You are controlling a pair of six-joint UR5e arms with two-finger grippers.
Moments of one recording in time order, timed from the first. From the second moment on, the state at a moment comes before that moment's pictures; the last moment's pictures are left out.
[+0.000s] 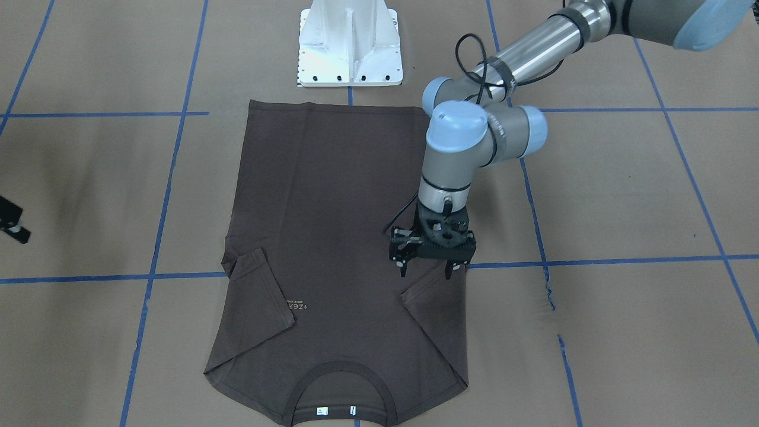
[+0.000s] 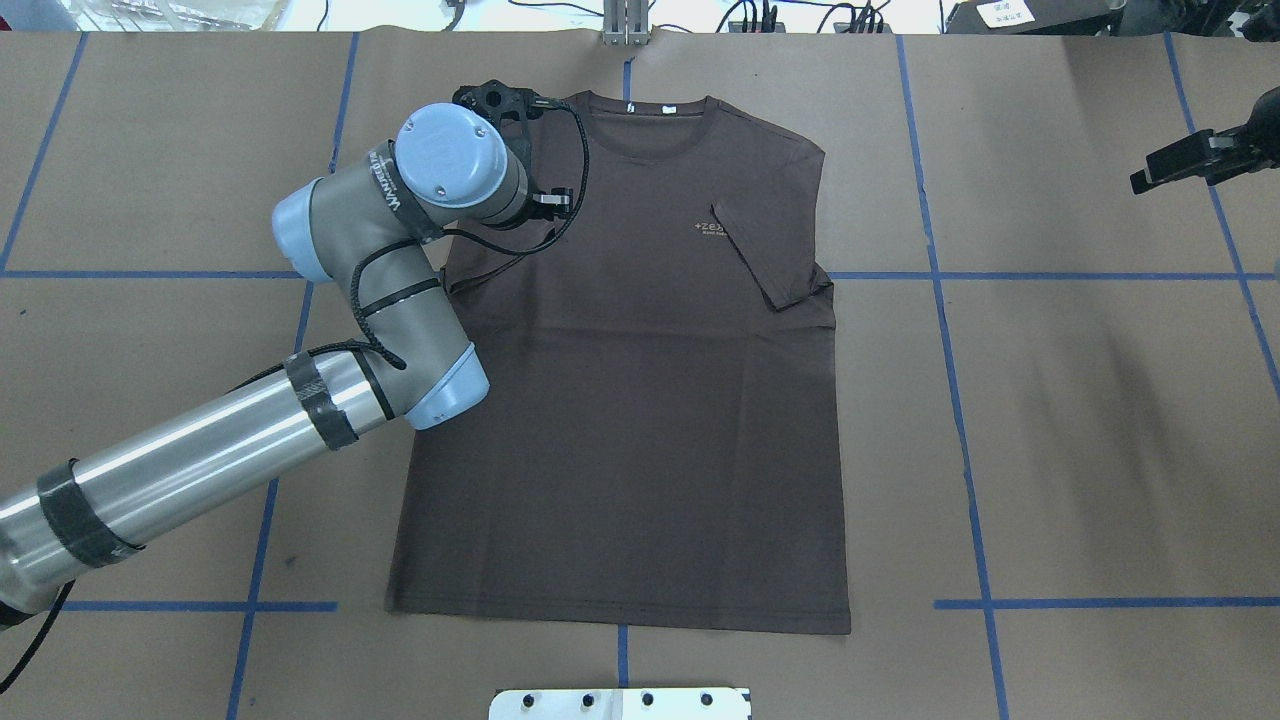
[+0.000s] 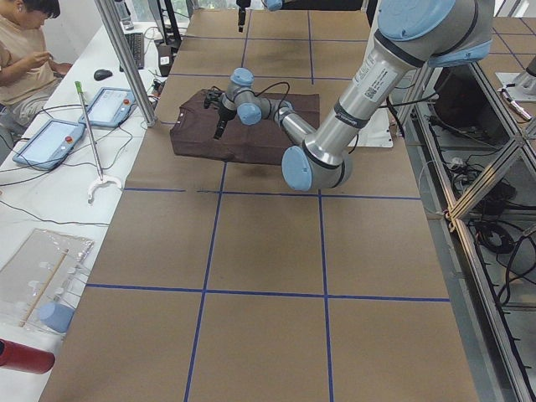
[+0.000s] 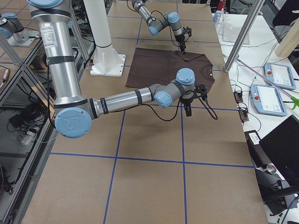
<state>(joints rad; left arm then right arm) -0.67 -2.28 -1.43 -1.99 -1.66 -1.05 1.19 -1.42 1.70 -1.16 2.30 0.65</state>
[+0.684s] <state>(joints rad) -0.55 -1.99 -1.80 -2.00 -1.70 -1.08 0.52 -1.60 2.15 -1.16 1.76 1.44</state>
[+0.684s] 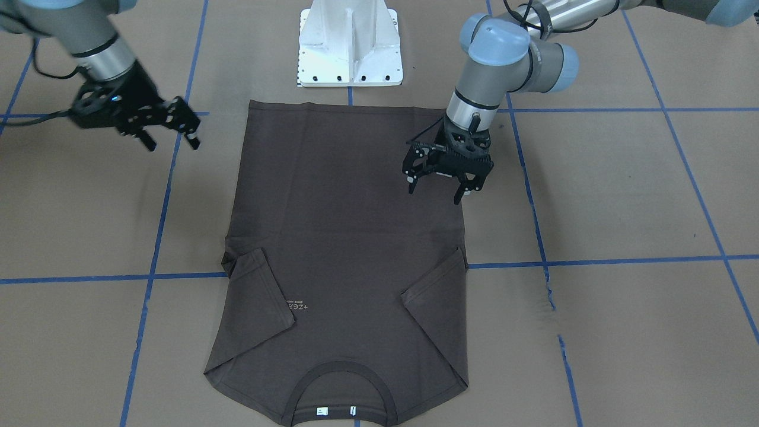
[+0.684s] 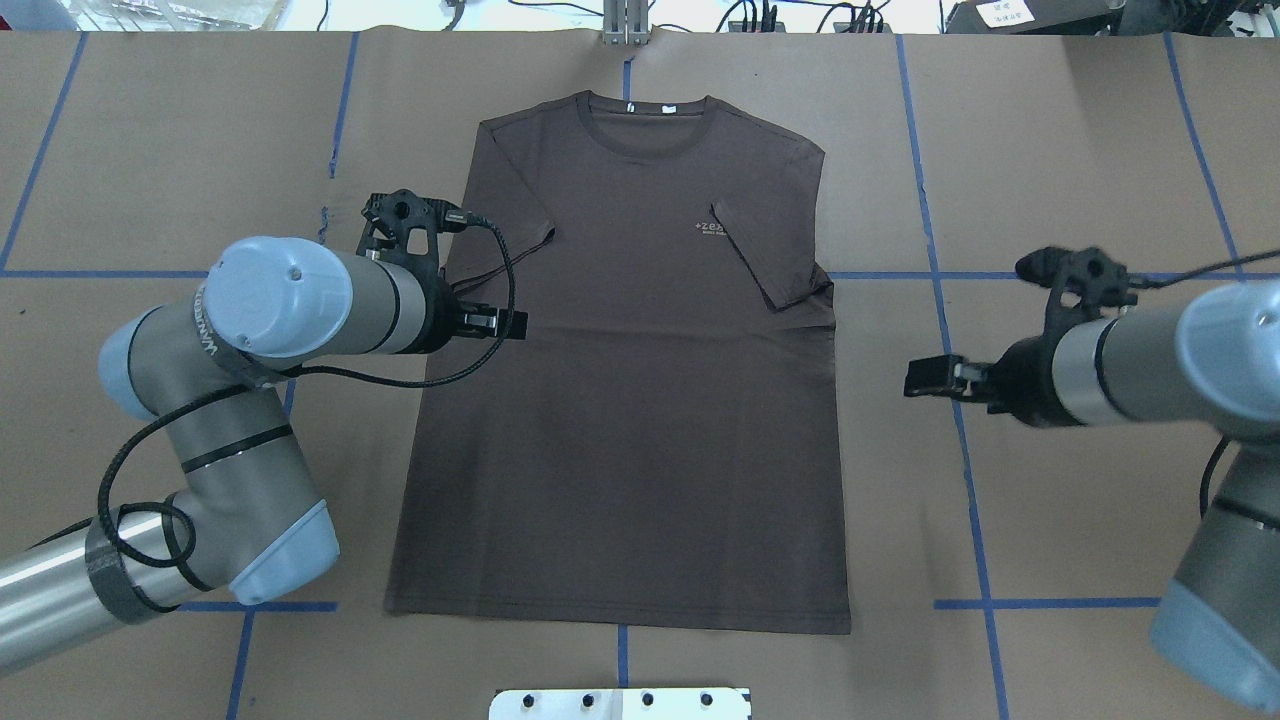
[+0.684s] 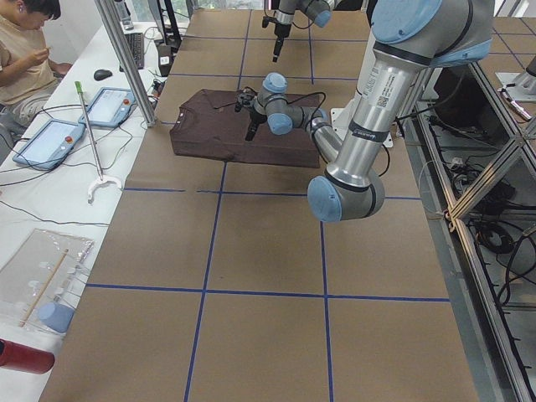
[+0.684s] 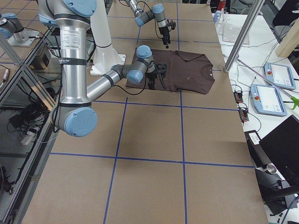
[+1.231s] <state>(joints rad) -0.33 -1.72 -2.03 -2.00 -1.63 -1.33 0.16 -1.66 2.22 -1.17 1.45 1.72</state>
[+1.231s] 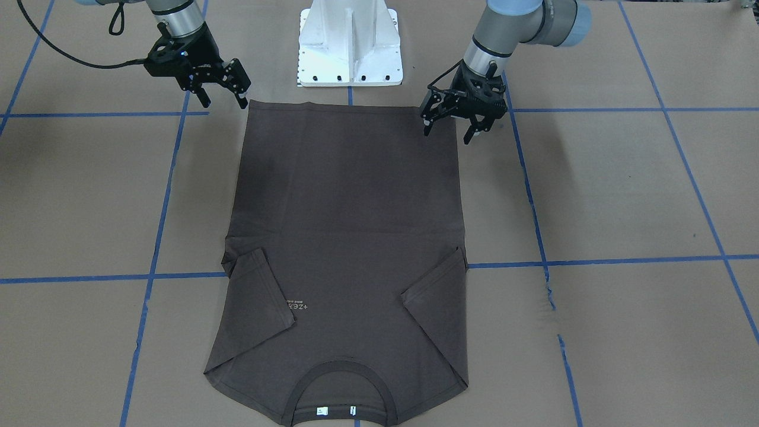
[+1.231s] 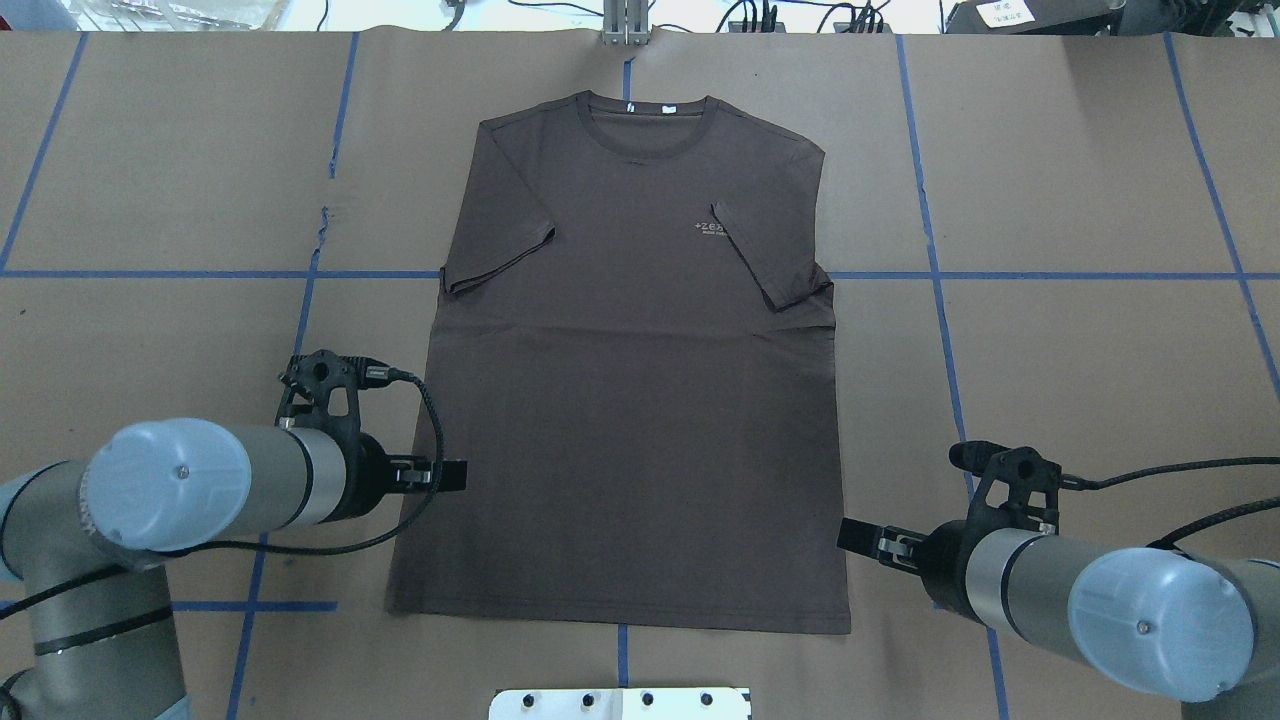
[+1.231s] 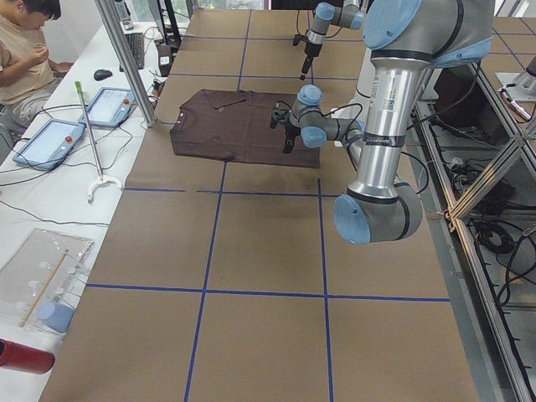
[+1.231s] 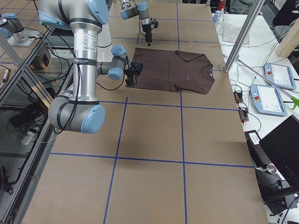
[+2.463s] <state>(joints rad) -0.14 -1.61 -2.04 -1.99 -1.55 -1.51 0.12 -1.67 2.22 -1.17 1.42 1.75</state>
